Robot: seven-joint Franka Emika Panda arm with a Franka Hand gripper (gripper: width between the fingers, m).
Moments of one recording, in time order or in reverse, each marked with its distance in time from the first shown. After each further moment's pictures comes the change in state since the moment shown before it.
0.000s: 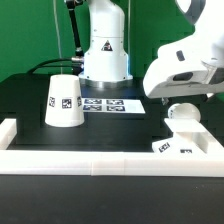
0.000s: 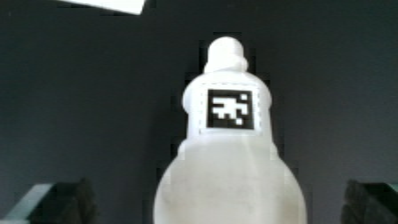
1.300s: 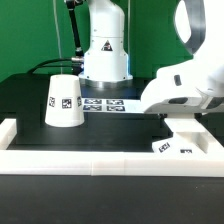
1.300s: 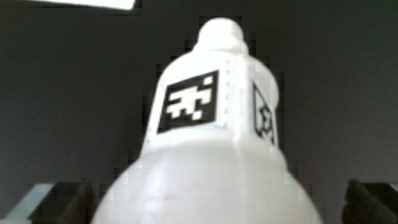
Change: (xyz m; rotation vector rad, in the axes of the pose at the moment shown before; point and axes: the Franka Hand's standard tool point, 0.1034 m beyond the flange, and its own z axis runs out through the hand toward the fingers) arm 0.017 0.001 0.036 -0.013 -0.069 0.036
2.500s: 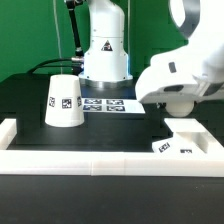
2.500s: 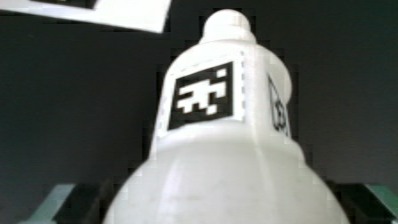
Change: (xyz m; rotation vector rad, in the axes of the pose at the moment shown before) arm -0.022 0.018 -0.043 0.022 -0.024 -0.037
